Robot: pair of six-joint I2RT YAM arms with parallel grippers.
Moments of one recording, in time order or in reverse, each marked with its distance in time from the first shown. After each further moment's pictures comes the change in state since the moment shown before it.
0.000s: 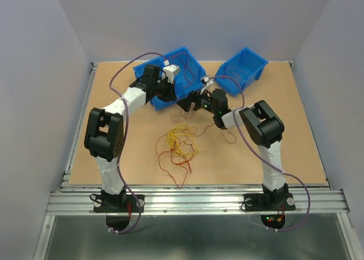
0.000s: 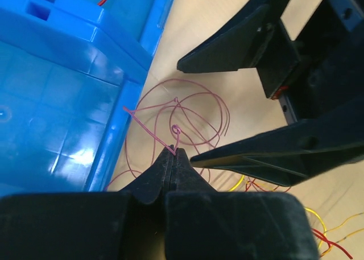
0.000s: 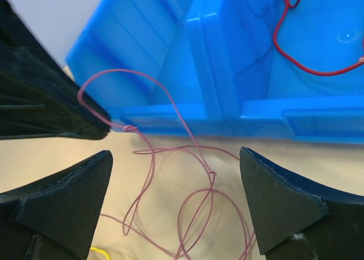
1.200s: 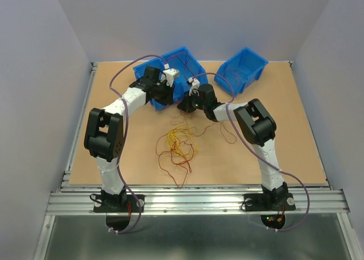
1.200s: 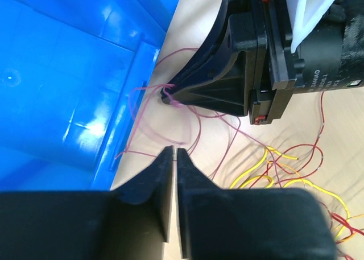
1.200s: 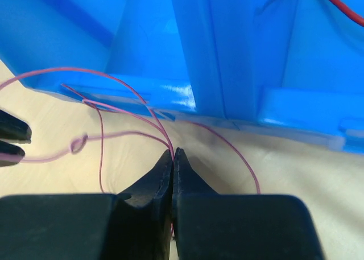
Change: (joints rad) left arm 0.000 -0.001 0.001 -0.104 -0.079 0.064; right arm 0.045 0.125 0.296 -0.502 -0.021 -0.185
